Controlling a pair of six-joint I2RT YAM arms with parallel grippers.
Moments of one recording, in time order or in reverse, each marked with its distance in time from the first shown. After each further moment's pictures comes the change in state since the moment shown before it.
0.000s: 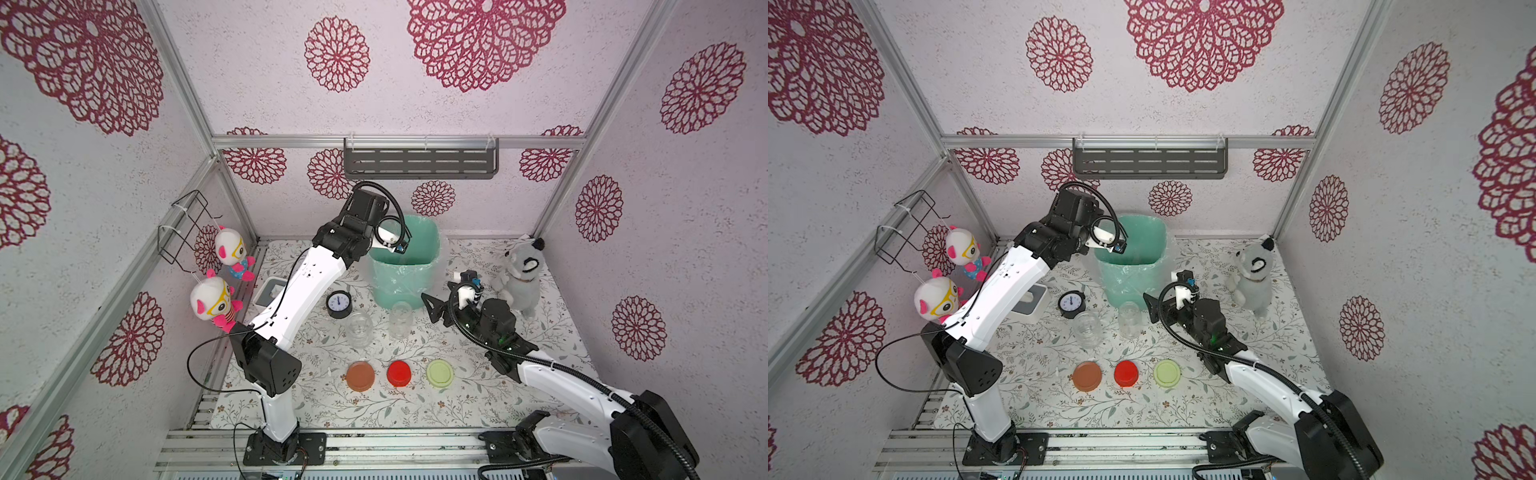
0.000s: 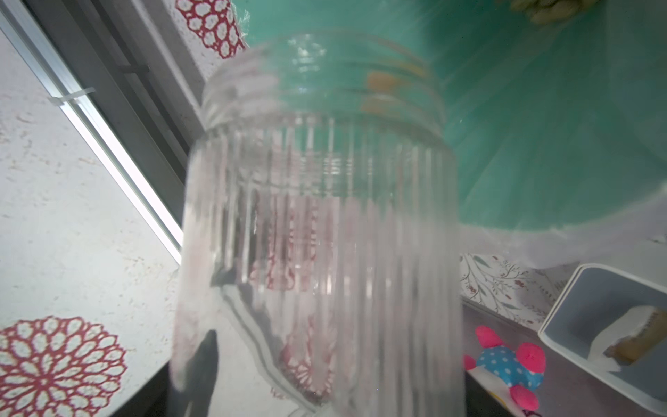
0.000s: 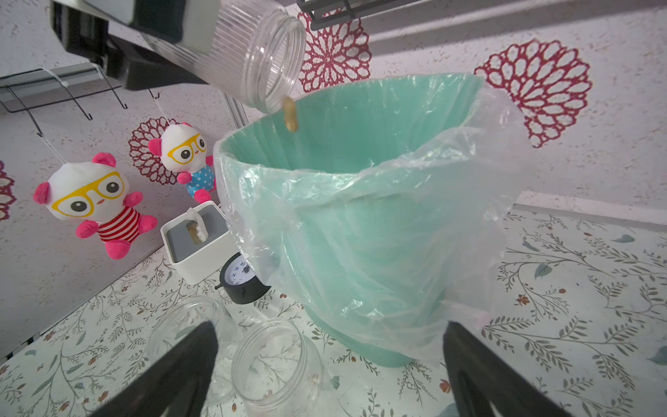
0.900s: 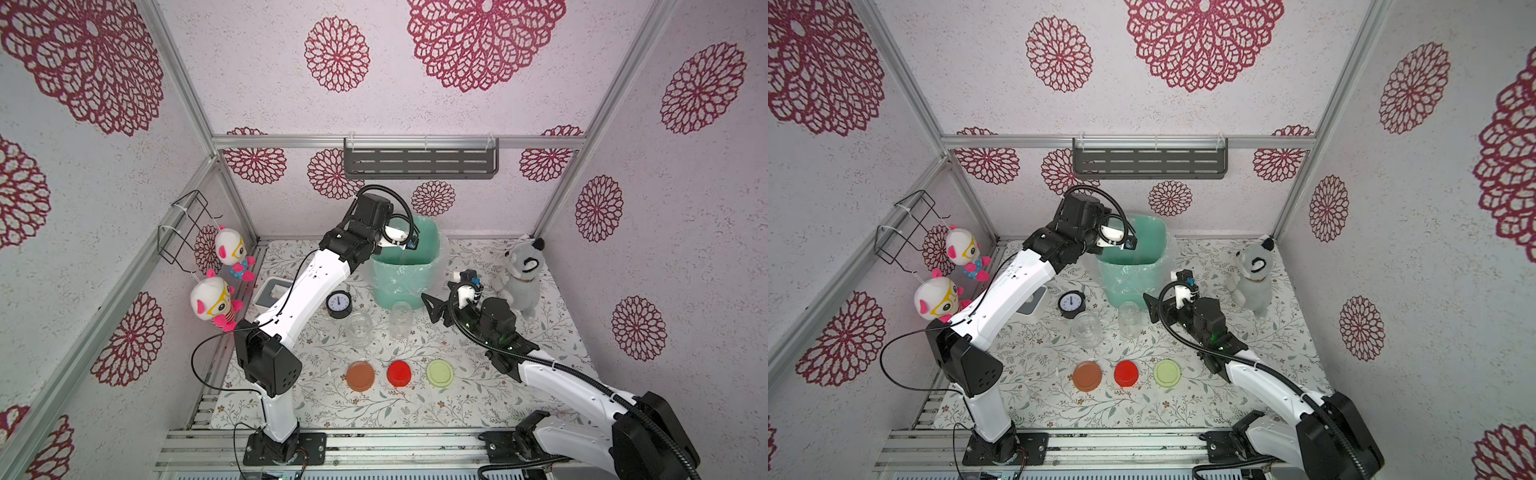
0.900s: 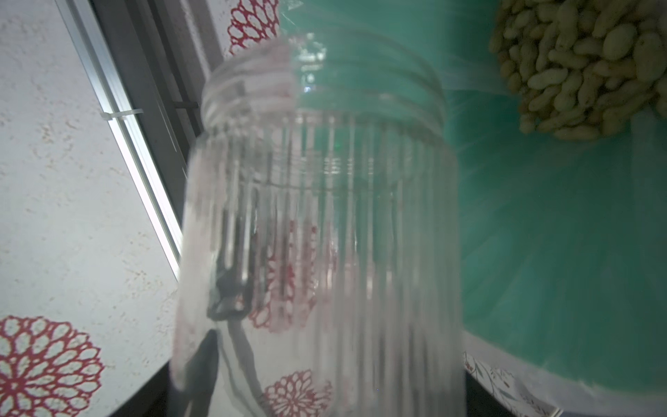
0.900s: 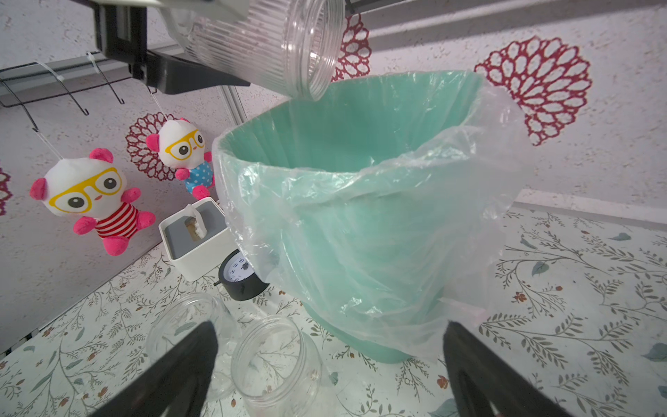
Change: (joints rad) left arm 0.003 -0.011 -0.094 0.156 0.148 -0.233; right arm 0.000 -0.003 0.035 -0.053 0.000 -0.006
